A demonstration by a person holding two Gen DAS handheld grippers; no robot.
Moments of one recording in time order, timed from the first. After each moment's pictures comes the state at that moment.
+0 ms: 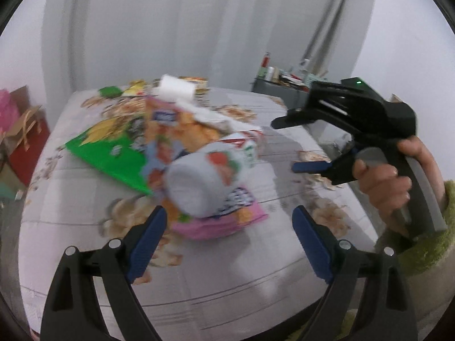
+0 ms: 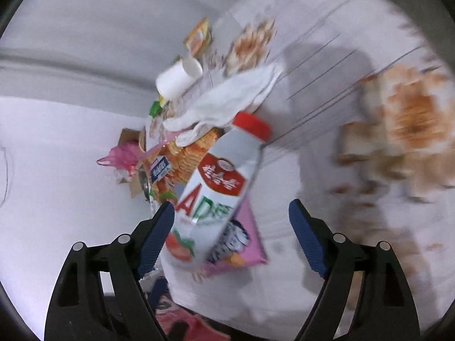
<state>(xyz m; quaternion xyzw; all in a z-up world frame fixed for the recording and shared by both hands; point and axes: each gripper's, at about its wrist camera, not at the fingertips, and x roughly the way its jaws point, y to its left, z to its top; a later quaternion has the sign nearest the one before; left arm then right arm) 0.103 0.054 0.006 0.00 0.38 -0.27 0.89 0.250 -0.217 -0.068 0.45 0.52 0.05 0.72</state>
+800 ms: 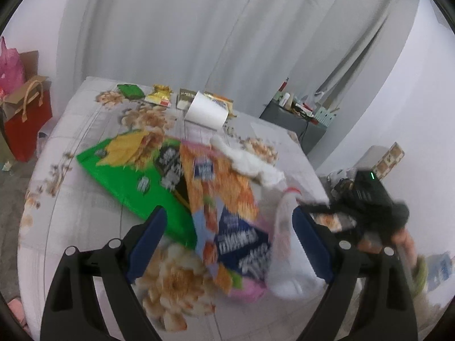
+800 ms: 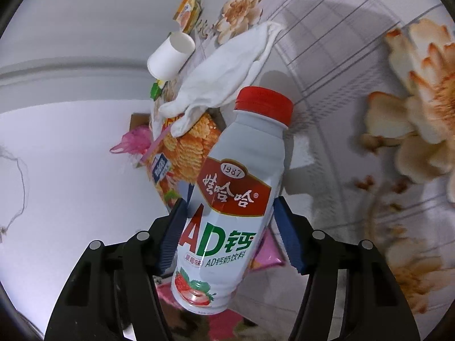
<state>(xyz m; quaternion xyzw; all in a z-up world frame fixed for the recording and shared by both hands) 0.191 0.099 0.034 -0.12 0.39 -0.27 0.87 0.245 -0.238 -0.082 0.47 0.55 0.12 0.68</state>
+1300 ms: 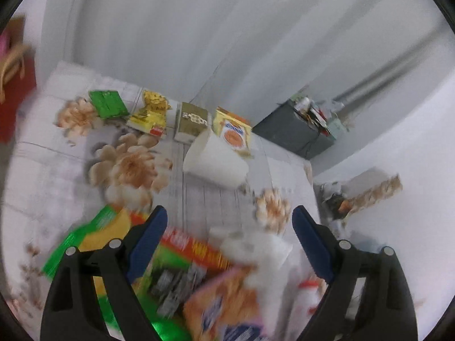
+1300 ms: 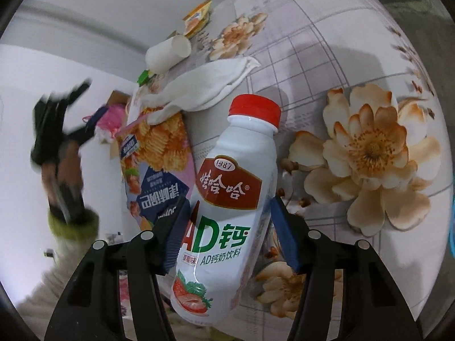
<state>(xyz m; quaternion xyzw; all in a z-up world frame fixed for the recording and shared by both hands) 0.410 0.069 0.045 -0.20 0.49 -0.25 0.81 0.216 -0.260 -0.062 0.33 0.55 0.11 0.76</state>
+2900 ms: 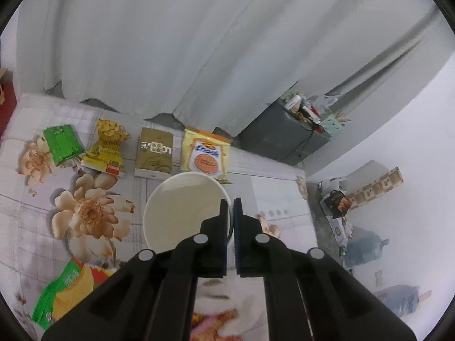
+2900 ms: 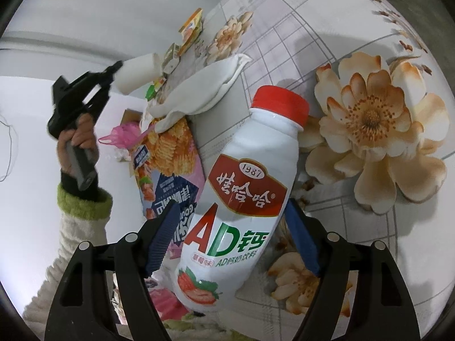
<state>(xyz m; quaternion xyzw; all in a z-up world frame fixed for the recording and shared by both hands) 0.442 0.014 0.067 -0.15 0.47 -0.29 0.82 0.194 -0.268 -0.071 0.41 0.53 0.11 0.74</state>
